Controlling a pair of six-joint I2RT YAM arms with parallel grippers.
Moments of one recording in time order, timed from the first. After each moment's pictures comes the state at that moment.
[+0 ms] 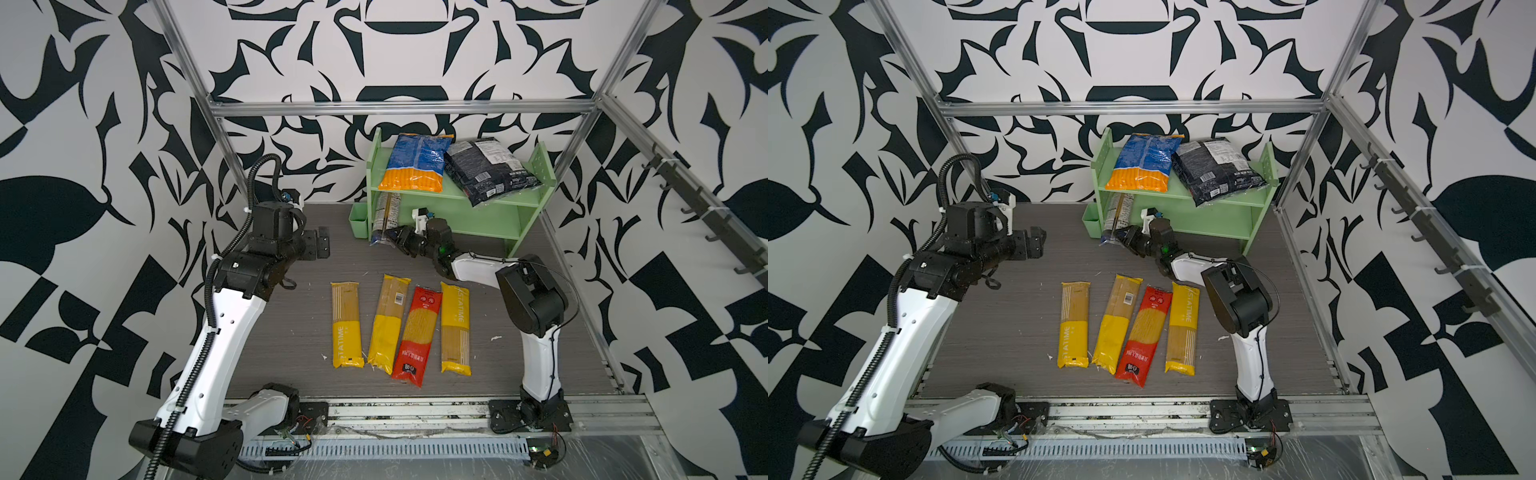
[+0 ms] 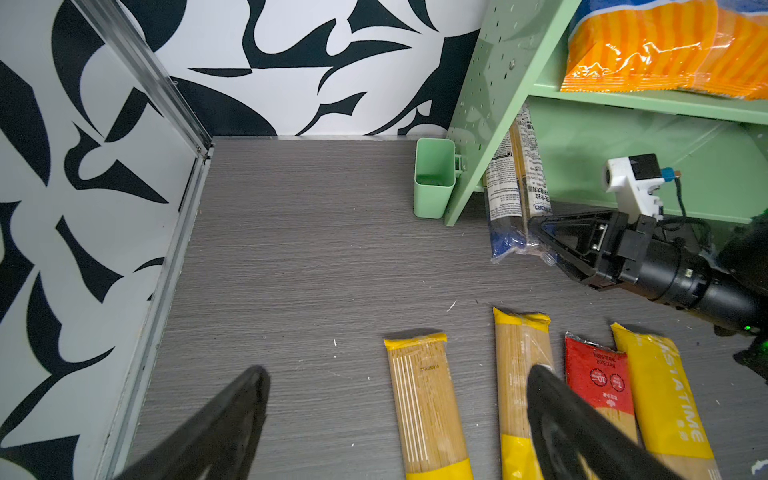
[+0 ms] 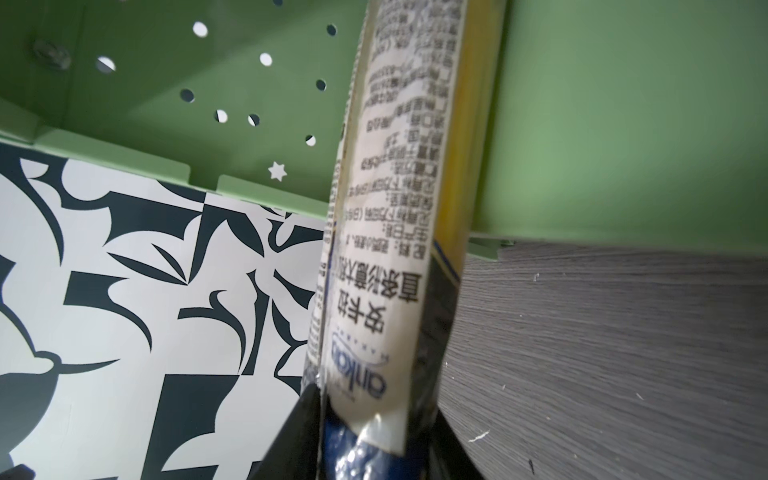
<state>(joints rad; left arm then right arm) -0.28 1.15 1.41 -0.87 -0.10 -0.15 0.51 2.06 1.30 0.51 -0.45 1.09</state>
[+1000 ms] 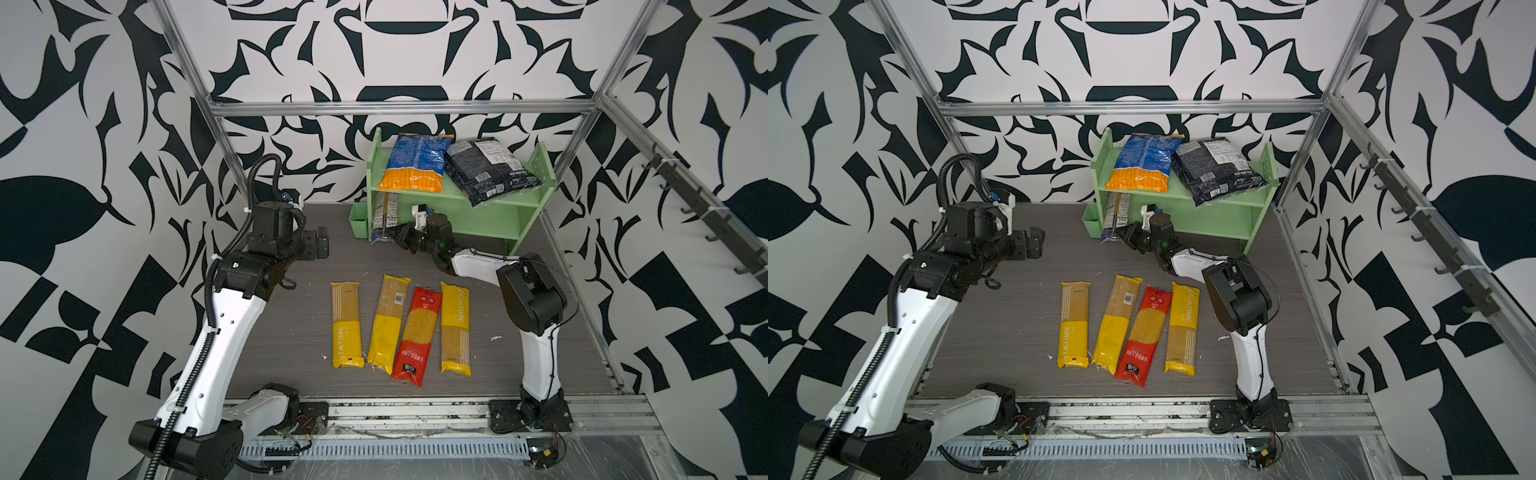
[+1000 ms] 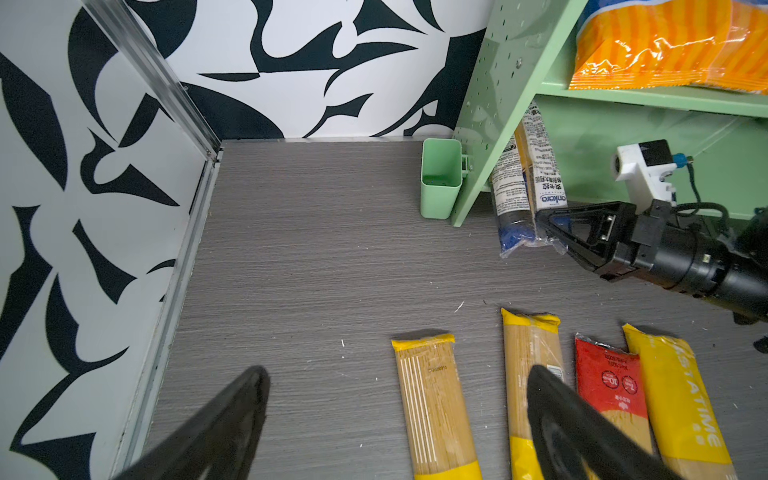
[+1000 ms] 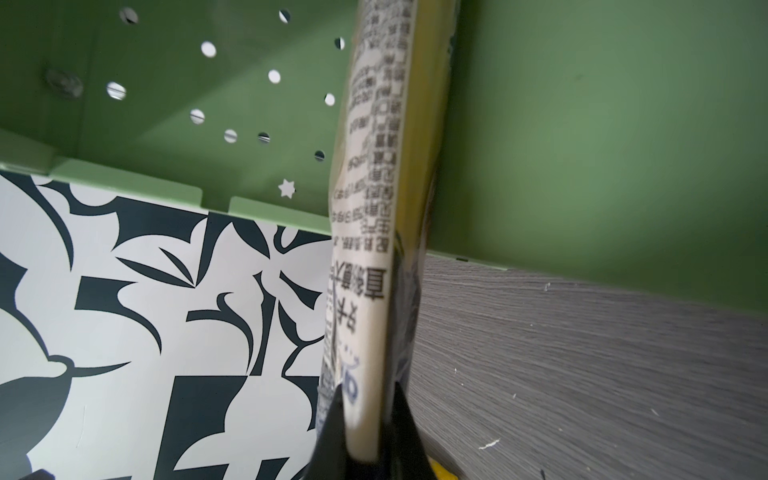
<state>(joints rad) -0.28 1.15 1.41 -0.87 -0.11 -0.13 0.48 2.07 1.35 0.46 -0.47 1.09</state>
